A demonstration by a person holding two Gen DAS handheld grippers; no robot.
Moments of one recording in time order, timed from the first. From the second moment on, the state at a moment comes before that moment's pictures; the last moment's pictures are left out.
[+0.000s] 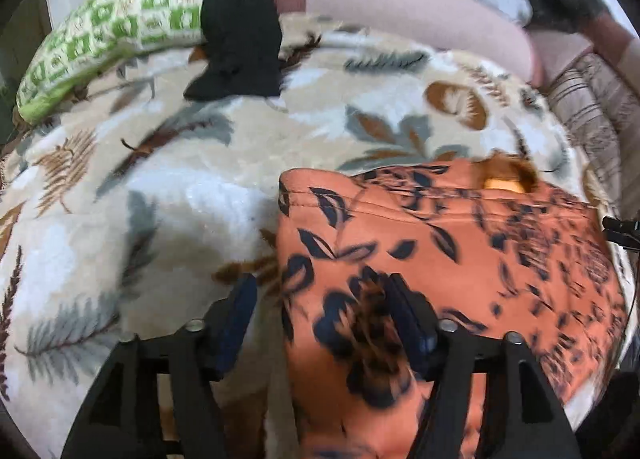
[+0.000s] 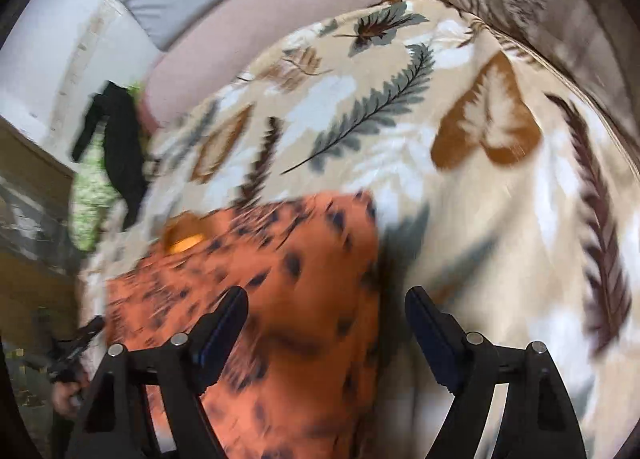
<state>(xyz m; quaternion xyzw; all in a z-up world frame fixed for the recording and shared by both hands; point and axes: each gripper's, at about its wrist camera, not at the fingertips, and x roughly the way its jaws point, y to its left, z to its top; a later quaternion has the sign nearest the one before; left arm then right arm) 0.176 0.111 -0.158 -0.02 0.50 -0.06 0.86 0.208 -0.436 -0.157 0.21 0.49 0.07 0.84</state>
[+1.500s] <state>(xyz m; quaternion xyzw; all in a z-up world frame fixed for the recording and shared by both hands) 0.070 0.017 -0.146 0.02 0.45 -0.07 0.89 0.009 -0.449 -0.221 0.58 0.37 0.05 0.73</state>
